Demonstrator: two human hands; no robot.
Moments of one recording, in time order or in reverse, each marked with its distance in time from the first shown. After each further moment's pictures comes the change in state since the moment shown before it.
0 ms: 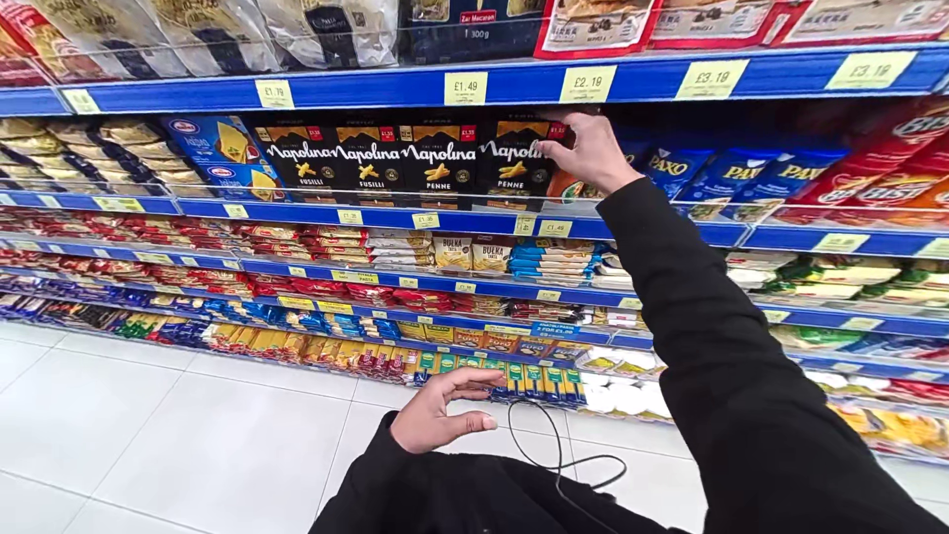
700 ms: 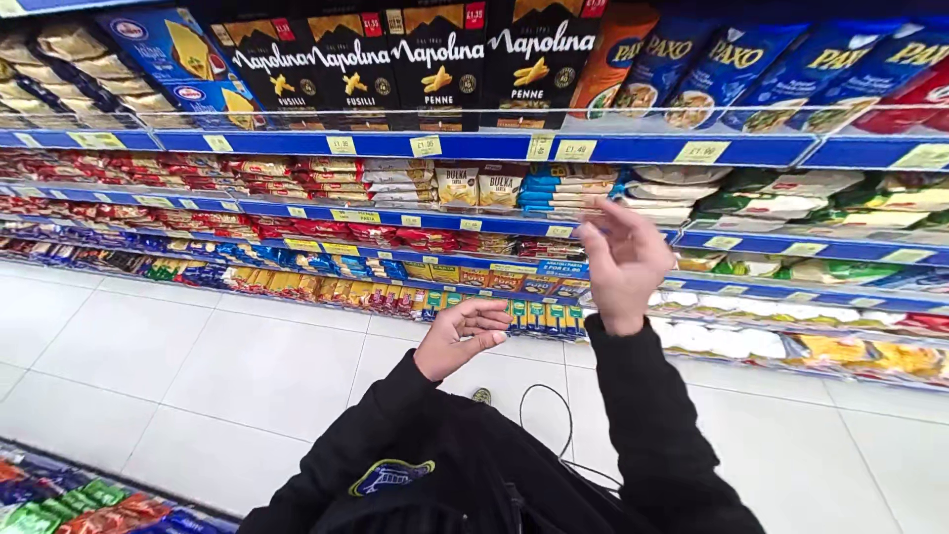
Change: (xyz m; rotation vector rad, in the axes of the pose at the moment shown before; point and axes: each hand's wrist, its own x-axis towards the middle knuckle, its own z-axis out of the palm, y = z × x) left_hand 0.007 -0.022 0.024 -0.047 0.162 -0.040; right_hand -0.250 -0.120 0.044 0.525 0.410 0.241
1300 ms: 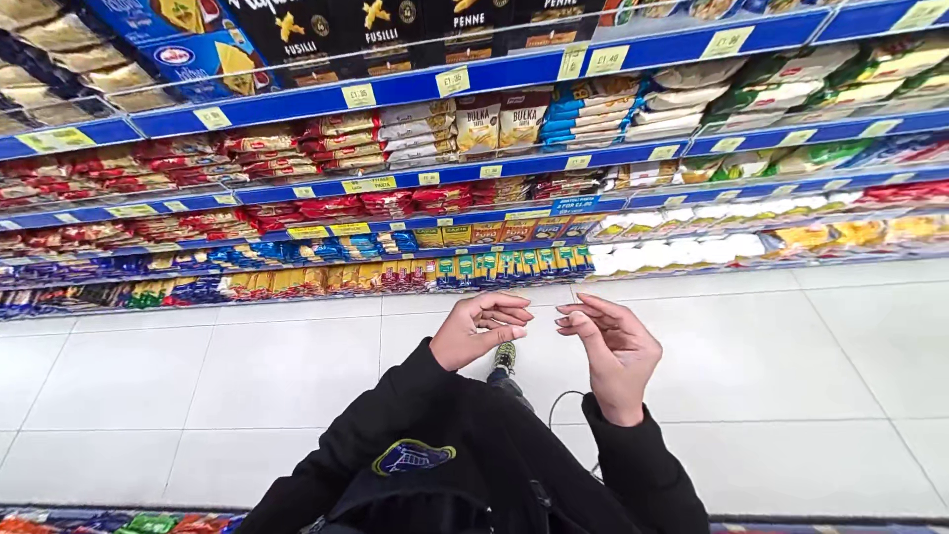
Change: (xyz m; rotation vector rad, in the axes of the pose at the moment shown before) left_hand -0.118 0.018 -0.071 -0.090 -0.238 -0.037; right_hand -0.229 -0.131 0.089 0.163 0.126 0.315
